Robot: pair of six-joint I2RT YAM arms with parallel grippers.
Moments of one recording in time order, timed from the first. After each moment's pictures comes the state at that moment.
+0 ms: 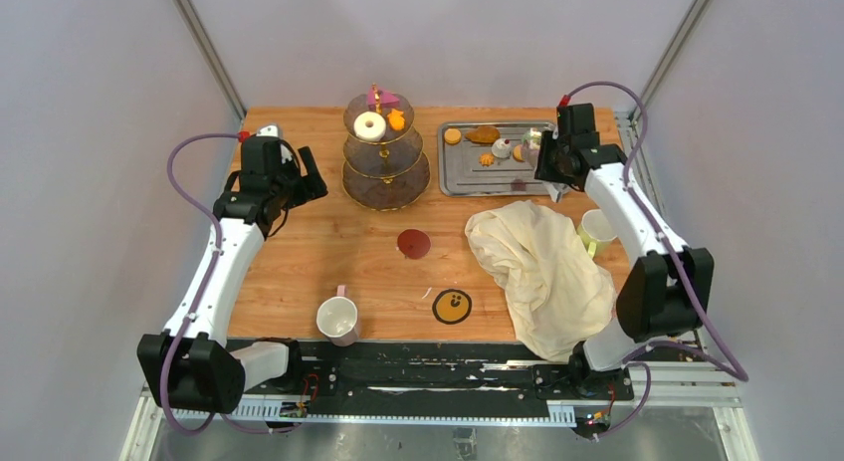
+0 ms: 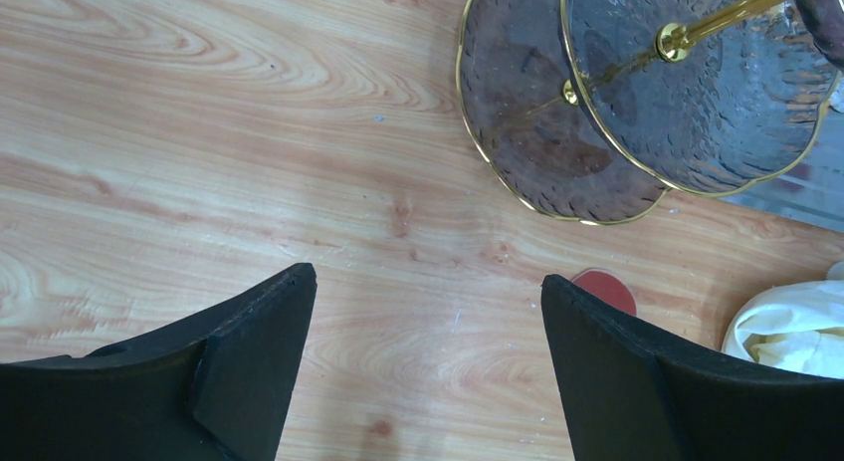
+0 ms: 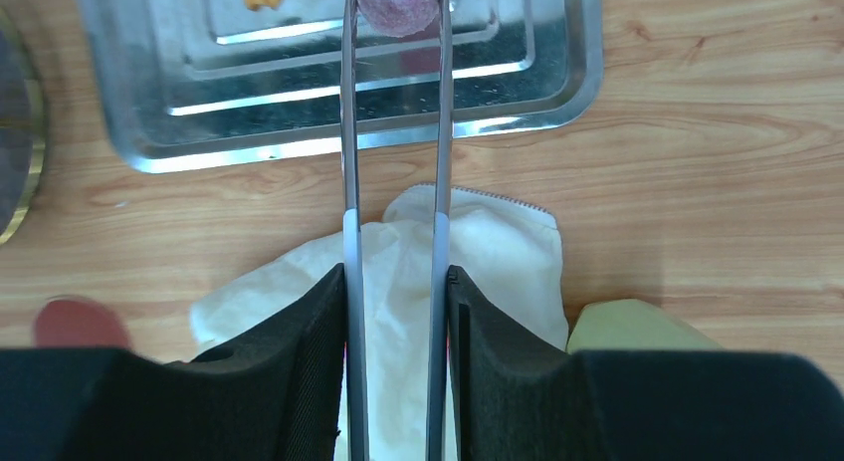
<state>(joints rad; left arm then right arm) -0.07 1.18 1.09 -0.57 -0.06 -0.38 0.17 1.61 1.39 -0.62 0.12 0.23</state>
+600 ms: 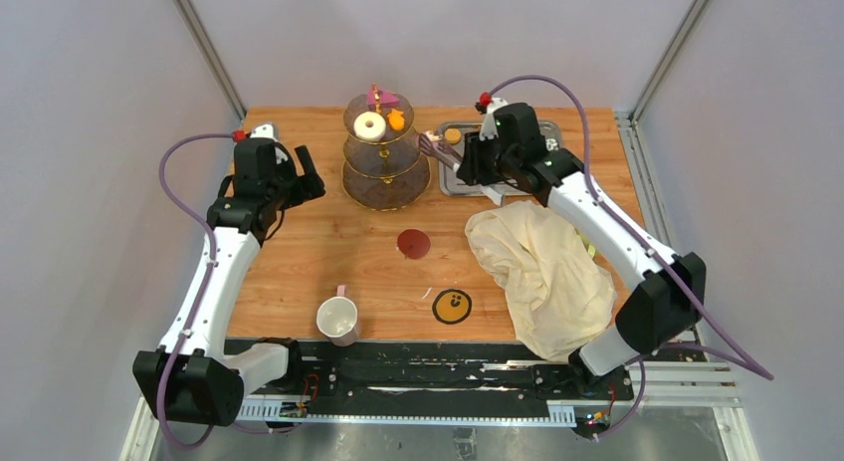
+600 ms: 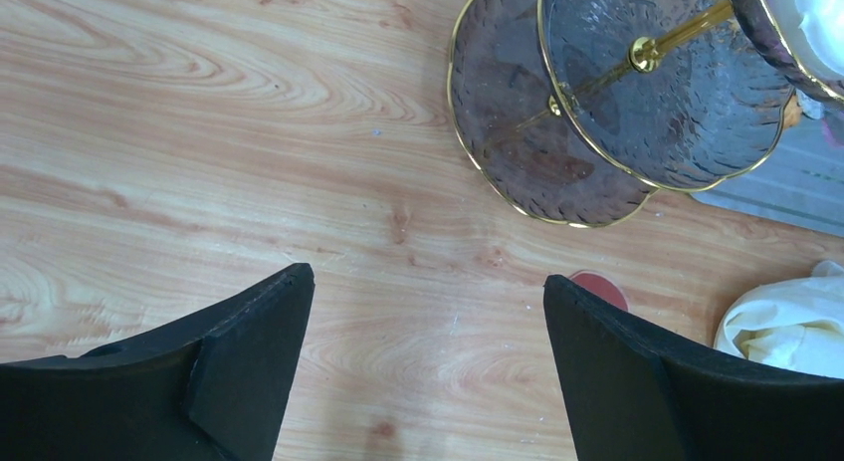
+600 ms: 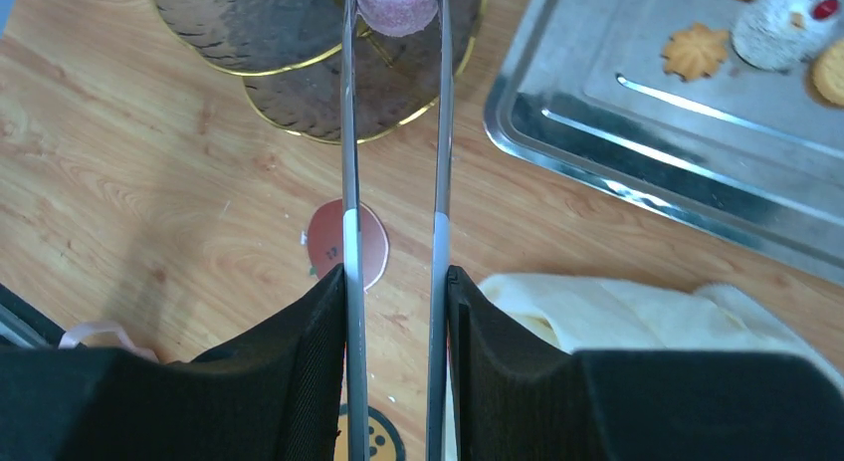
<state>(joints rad) -0.07 1.12 1.09 -0.57 -0.06 -0.37 0.50 1.50 1.43 -0.53 -0.09 0.23</state>
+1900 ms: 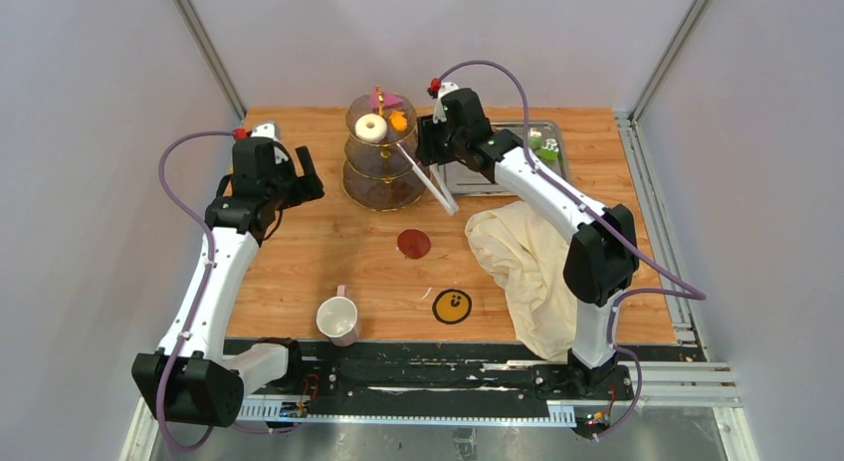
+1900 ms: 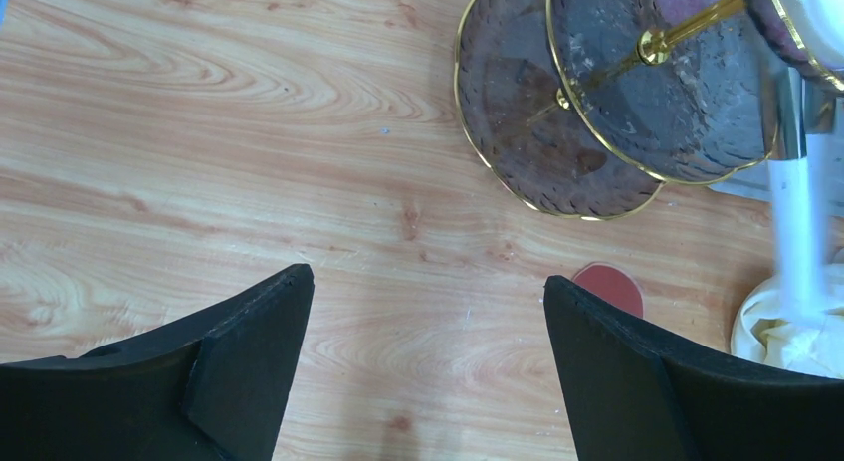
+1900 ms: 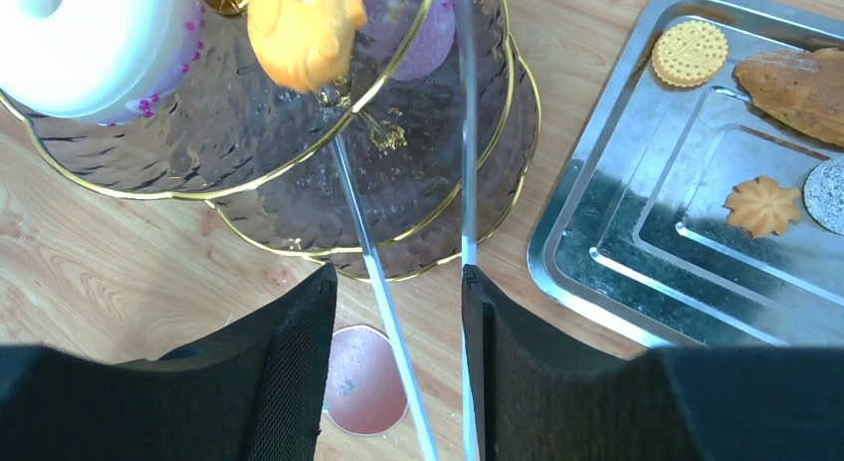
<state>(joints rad) -0.07 1.11 1.11 -0.60 -0.06 -0.32 0.61 1.91 1.77 -0.42 -0.03 0.22</state>
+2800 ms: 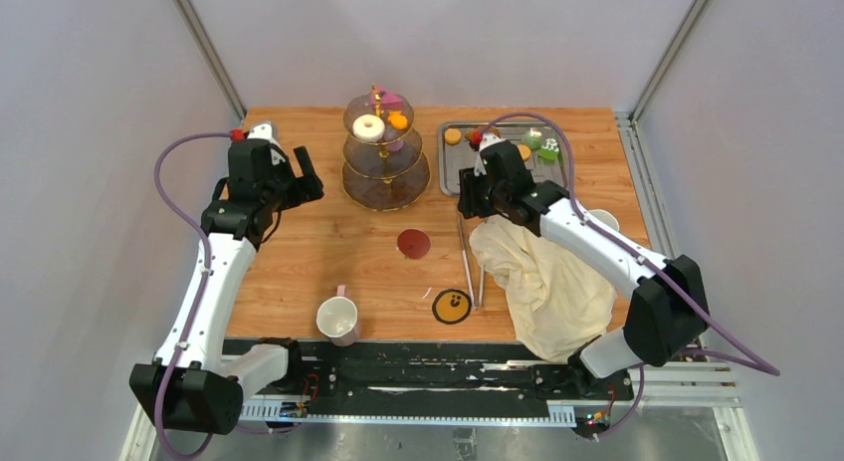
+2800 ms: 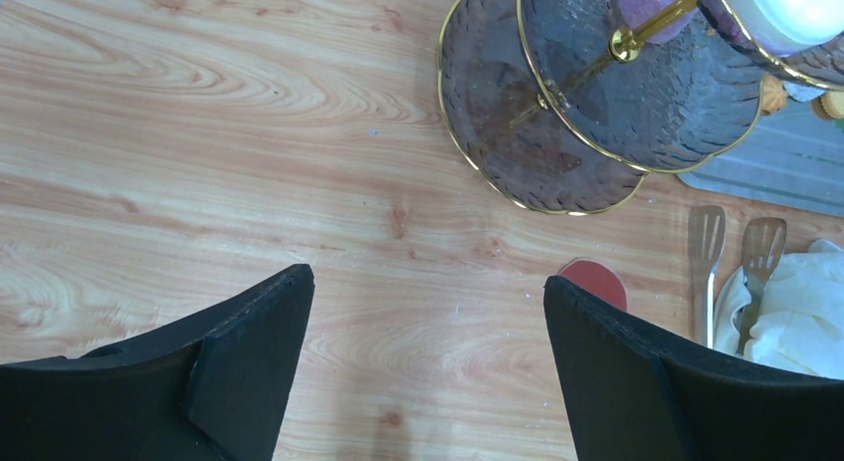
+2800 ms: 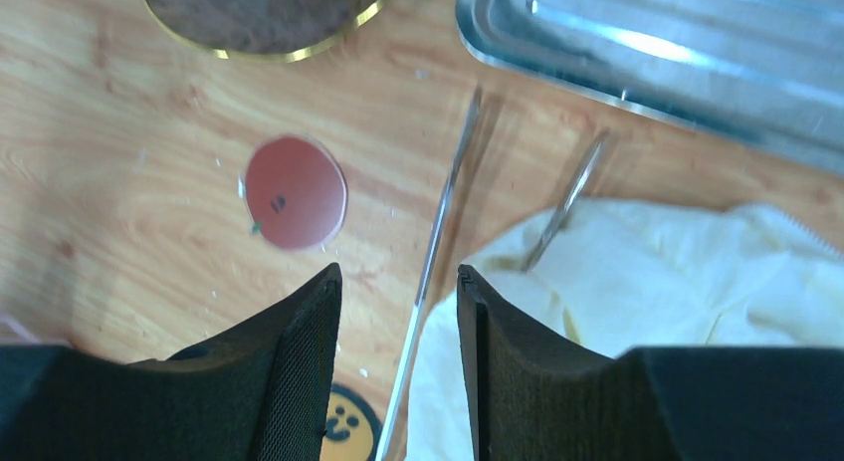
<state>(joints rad) -0.07 1.08 1.11 -0.61 -0.04 -0.33 0.60 1.50 1.23 -0.41 0.04 0.24</state>
